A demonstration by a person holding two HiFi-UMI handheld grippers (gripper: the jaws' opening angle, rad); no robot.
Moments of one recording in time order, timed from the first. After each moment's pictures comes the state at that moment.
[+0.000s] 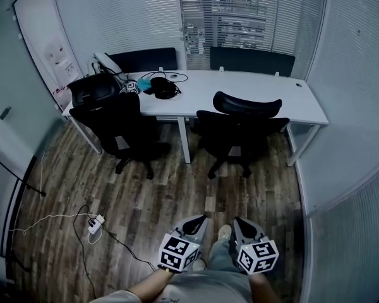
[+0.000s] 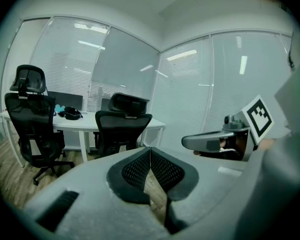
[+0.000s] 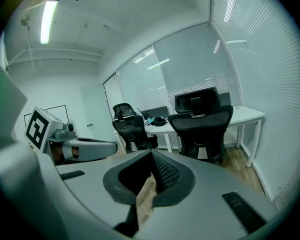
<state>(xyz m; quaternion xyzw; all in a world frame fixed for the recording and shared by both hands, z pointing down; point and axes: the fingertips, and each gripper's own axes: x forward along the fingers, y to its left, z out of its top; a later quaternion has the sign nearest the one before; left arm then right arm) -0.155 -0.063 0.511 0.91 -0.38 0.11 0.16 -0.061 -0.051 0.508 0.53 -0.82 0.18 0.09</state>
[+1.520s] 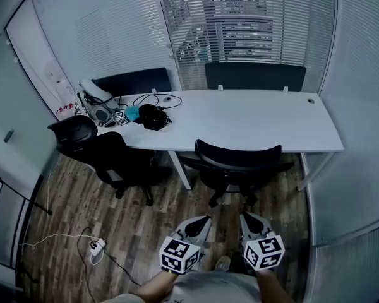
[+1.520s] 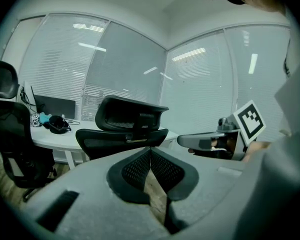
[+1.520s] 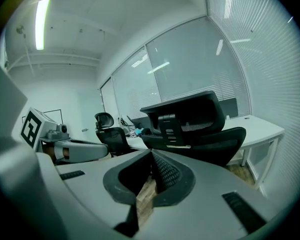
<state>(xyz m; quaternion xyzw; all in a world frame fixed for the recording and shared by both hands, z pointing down) -0.031 -0.328 0.488 0.90 -0.40 0.09 0.14 0.075 -0.337 0.488 0.51 -0.84 0.16 0.07</state>
